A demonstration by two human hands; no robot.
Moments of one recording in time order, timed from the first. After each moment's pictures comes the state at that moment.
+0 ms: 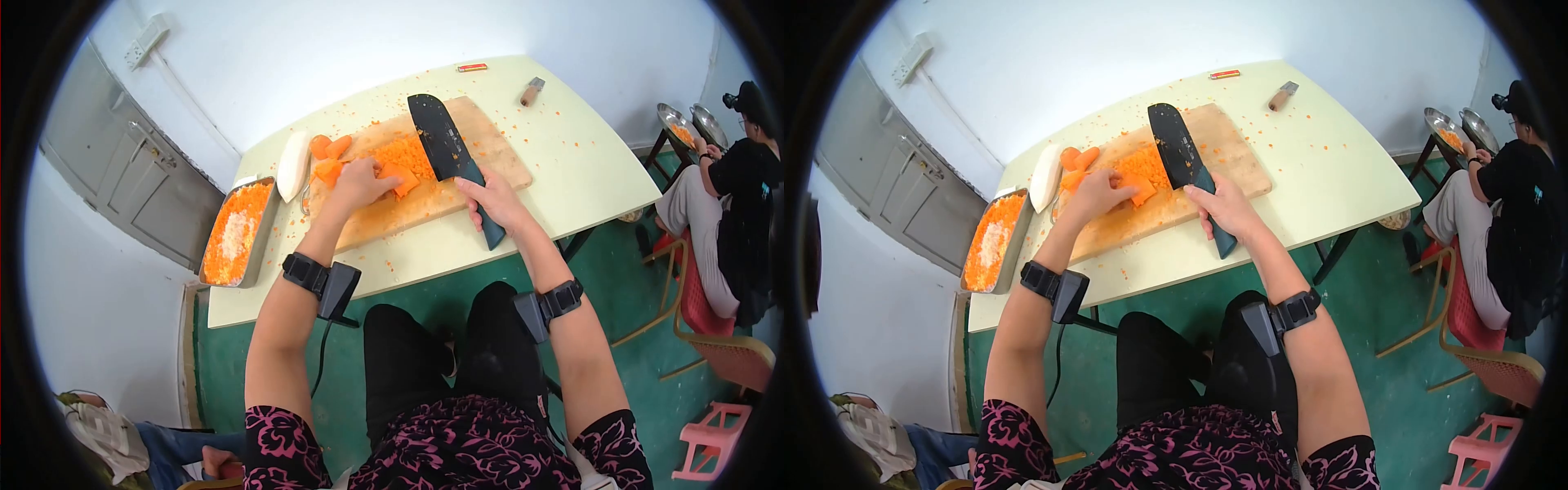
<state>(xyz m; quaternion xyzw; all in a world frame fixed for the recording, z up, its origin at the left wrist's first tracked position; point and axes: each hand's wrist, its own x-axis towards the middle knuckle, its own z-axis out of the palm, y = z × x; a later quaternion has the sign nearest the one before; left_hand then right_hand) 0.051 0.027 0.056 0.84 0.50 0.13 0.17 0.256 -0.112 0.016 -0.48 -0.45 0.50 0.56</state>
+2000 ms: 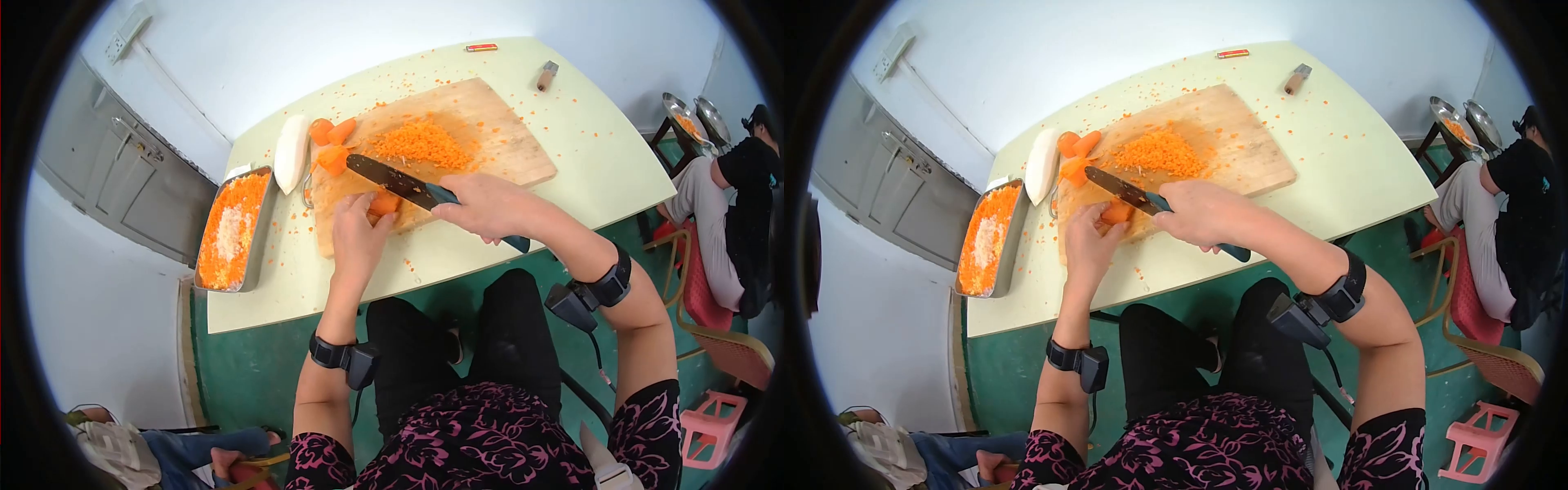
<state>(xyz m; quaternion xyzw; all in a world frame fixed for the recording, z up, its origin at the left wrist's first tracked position) 0.003 -0.043 0.013 0.81 0.47 0.34 0.12 0.204 -0.118 0.102 -0.63 -0.67 0.37 0.15</state>
